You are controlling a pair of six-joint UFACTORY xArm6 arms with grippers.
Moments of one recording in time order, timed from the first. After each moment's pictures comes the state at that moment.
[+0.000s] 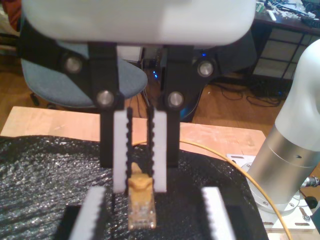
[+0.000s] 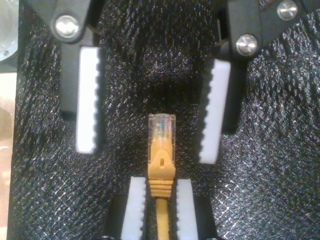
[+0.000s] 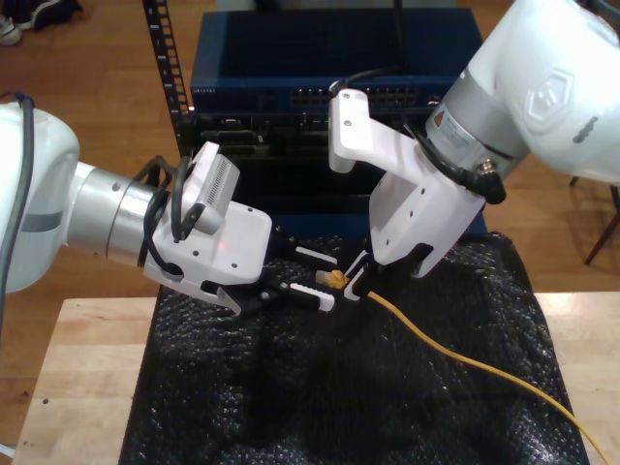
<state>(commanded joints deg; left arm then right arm) 5.9 -18.5 -41.4 -65.8 92.6 -248.4 22.7 -20.1 -56.1 28.8 73.3 -71.6</state>
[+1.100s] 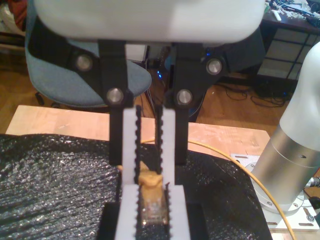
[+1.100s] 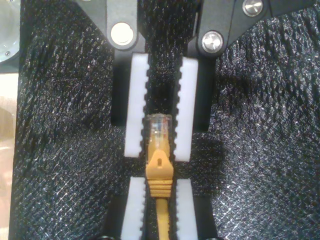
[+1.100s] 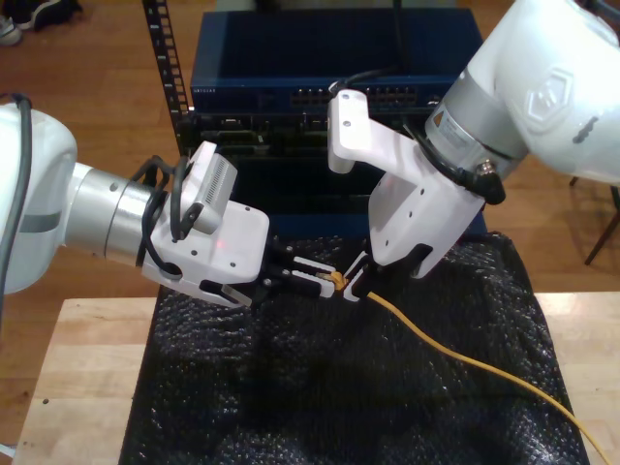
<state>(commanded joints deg) 6.2 -18.6 -41.2 -65.9 92.8 -248.5 22.7 -20.1 -56.0 29.0 73.5 -71.7</state>
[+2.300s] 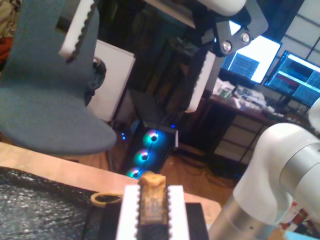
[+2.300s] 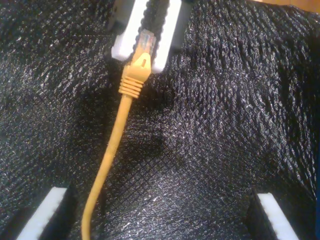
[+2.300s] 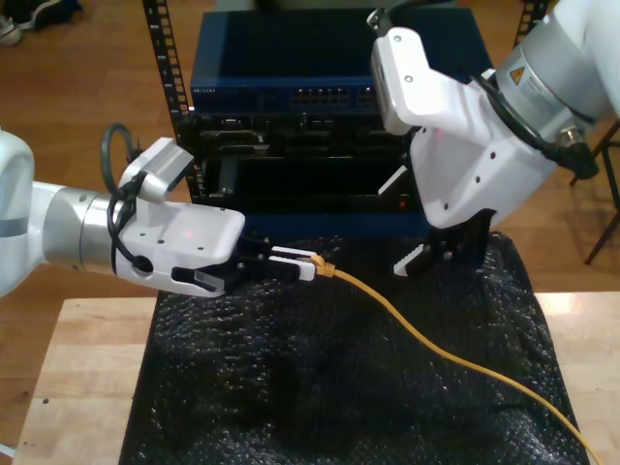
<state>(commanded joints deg) 13.2 -10.9 -41.7 -71.4 105.9 -255.2 17.4 -27.6 -56.1 28.4 73.3 -84.9</state>
